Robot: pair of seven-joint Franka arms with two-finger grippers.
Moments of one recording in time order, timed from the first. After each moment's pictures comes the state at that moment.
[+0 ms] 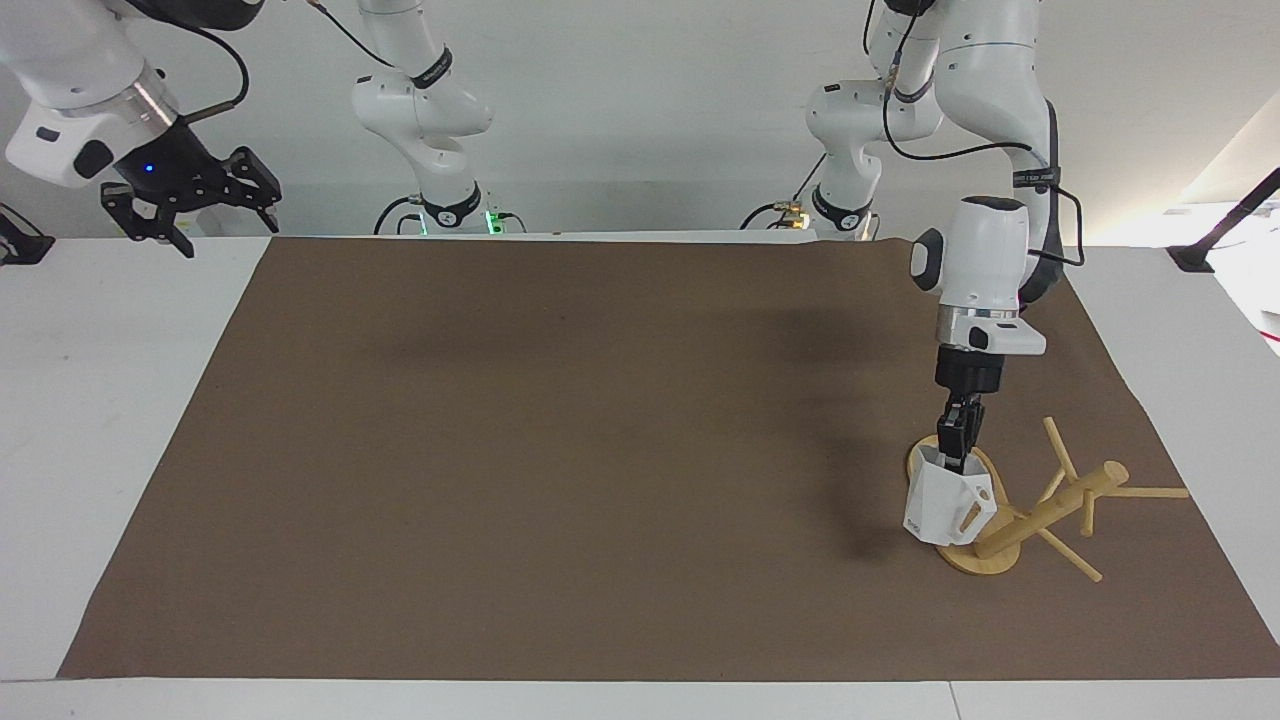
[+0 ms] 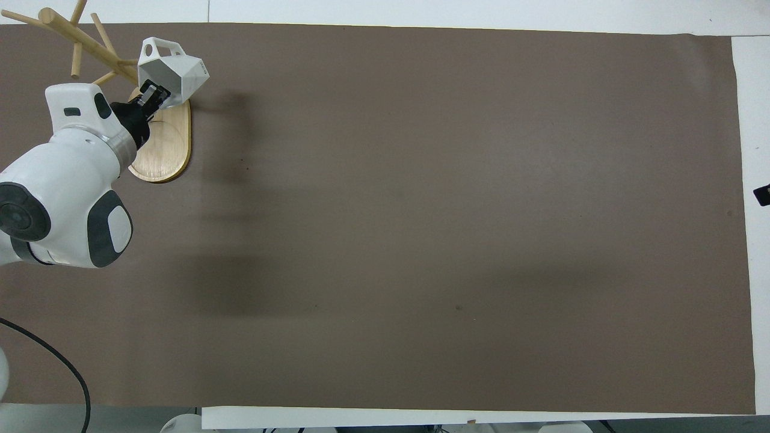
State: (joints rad) left arm -0.07 0.17 -0.09 -2.22 0.10 3.15 -0.96; right arm -0.03 0.02 -0.14 -1.45 -0.02 1.32 -0.38
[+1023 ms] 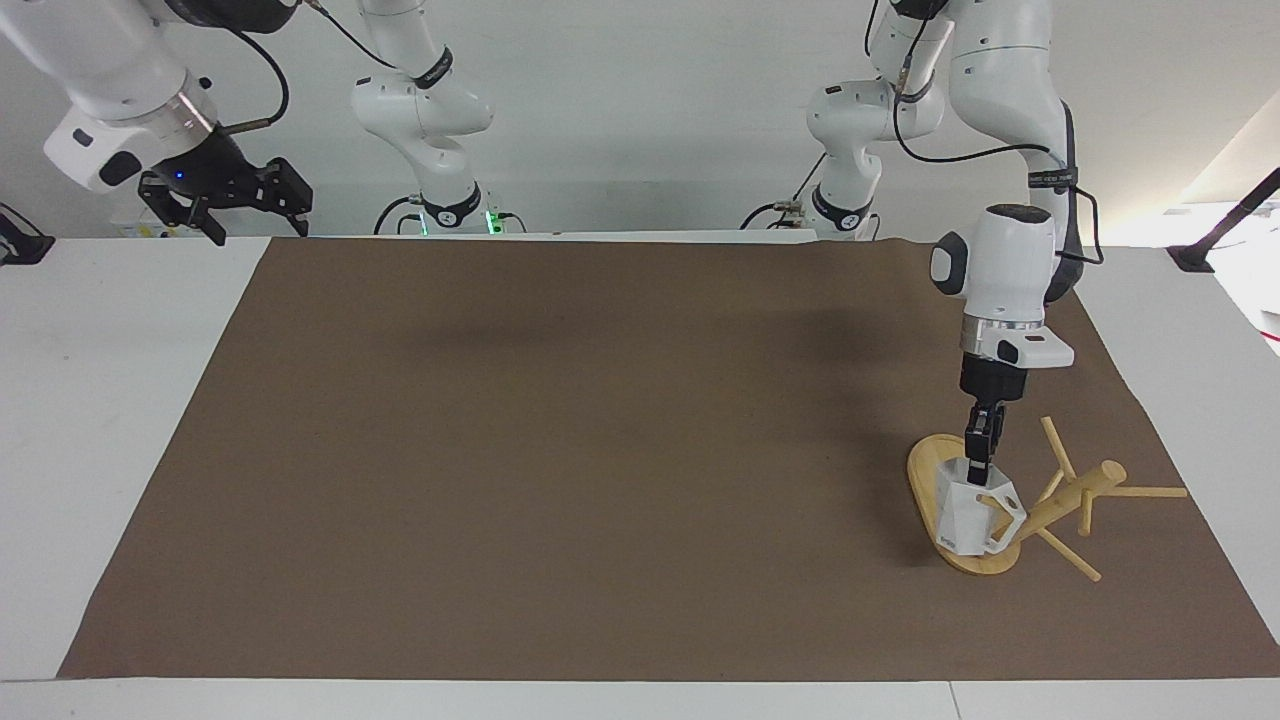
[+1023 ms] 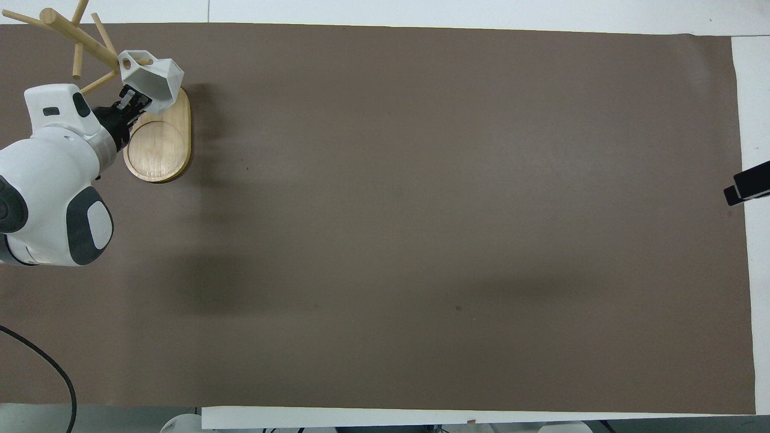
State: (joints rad) left arm -0.02 0.17 -0.09 -2.22 0.10 3.07 -0.96; right arm 0.03 0.02 -0.14 -1.44 -0.02 1.29 -0.20
